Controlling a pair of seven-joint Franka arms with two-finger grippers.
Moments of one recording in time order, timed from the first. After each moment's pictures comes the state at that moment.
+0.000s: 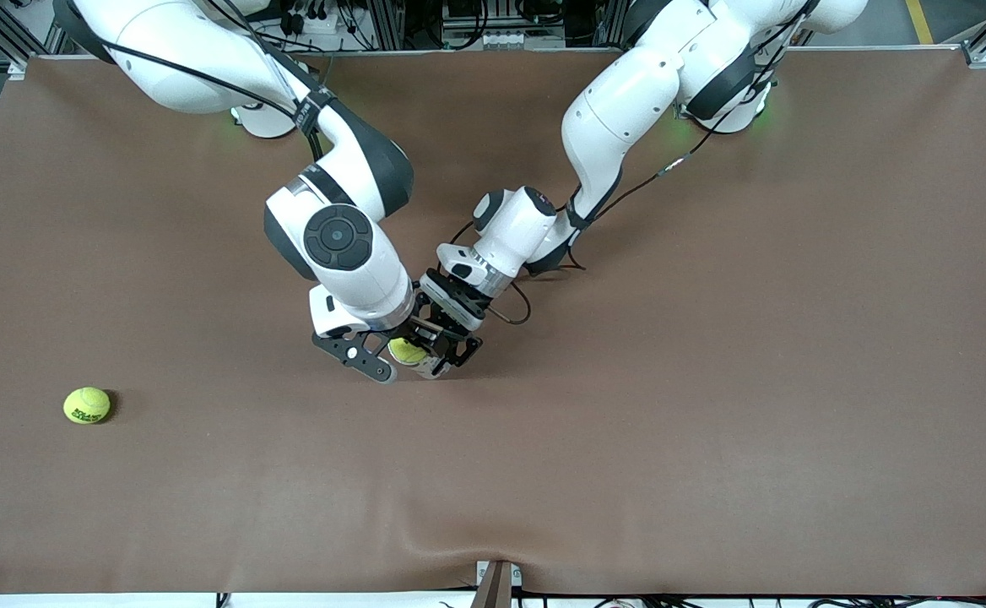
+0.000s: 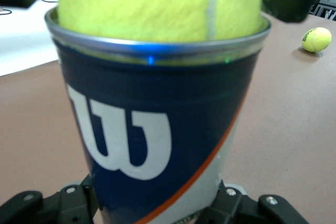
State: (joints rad) left arm -0.74 1.13 -0.29 -1.30 -0.52 3.55 0.56; right arm 0.16 0.67 0.55 -1.33 -0.34 1.95 1.24
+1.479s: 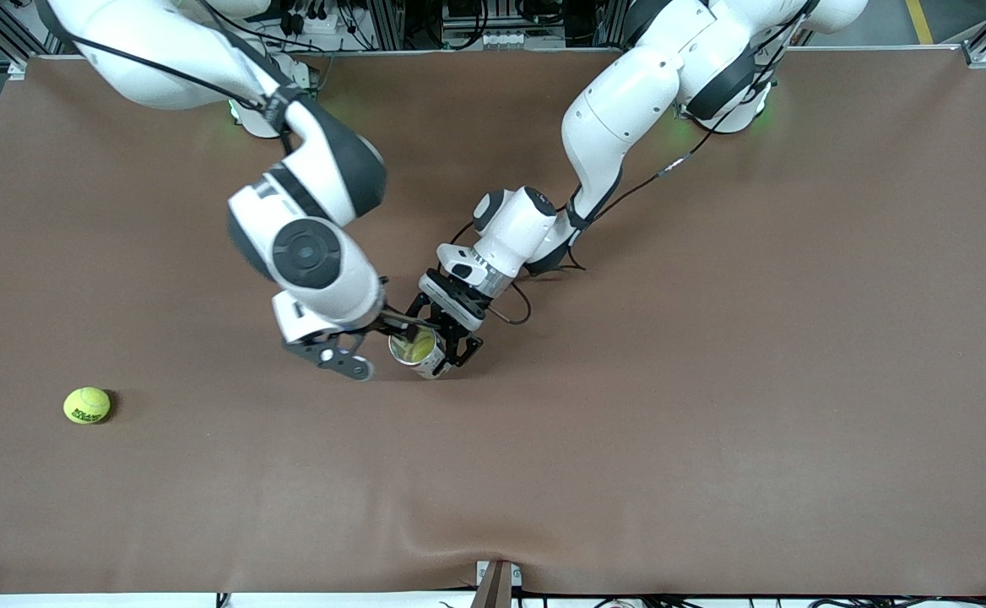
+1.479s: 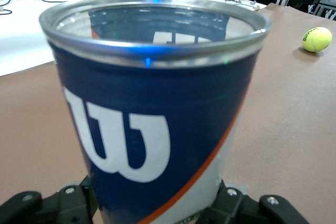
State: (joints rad) left arm -0.74 1.13 -0.29 -1.30 -0.52 3.55 0.56; right arm 0.03 0.64 0.62 -1.30 -0.34 1.70 0.97
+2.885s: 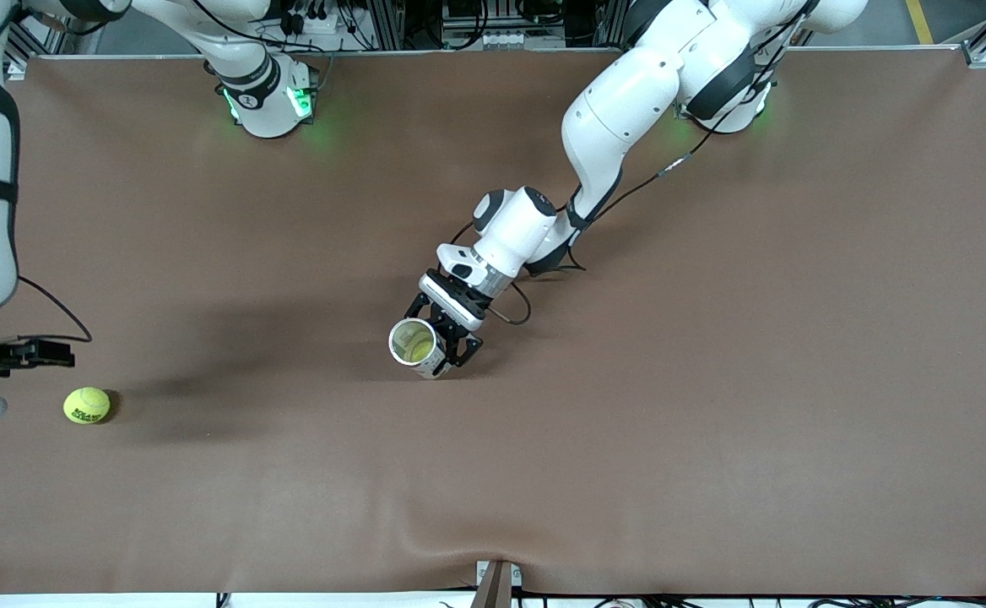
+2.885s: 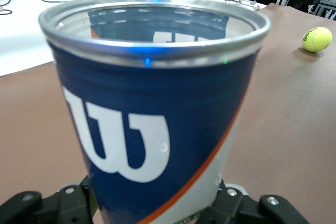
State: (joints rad) left arm -0.74 1.13 -0.29 -1.30 -0.52 3.55 0.56; right arm -0.09 0.58 -0.19 -1.34 -0.01 1.85 -0.41
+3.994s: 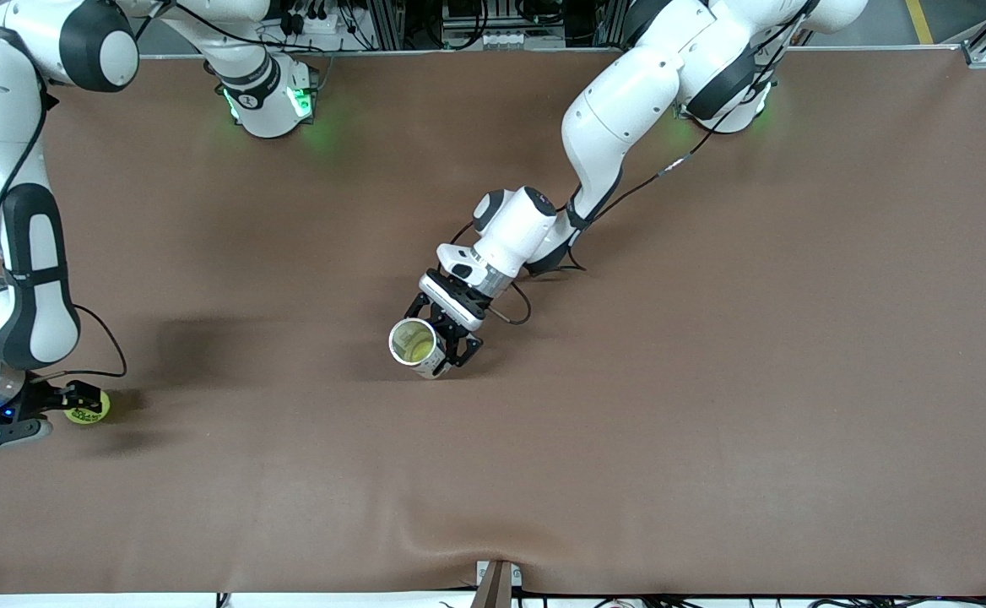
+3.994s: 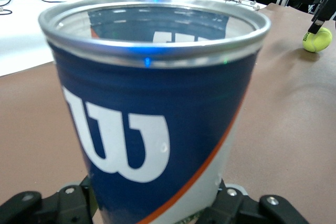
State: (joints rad) left arm -0.74 1.13 -0.29 -1.30 -0.52 3.55 0.56; right arm -0.15 0.80 -0.24 -1.46 0.24 2.37 -0.74
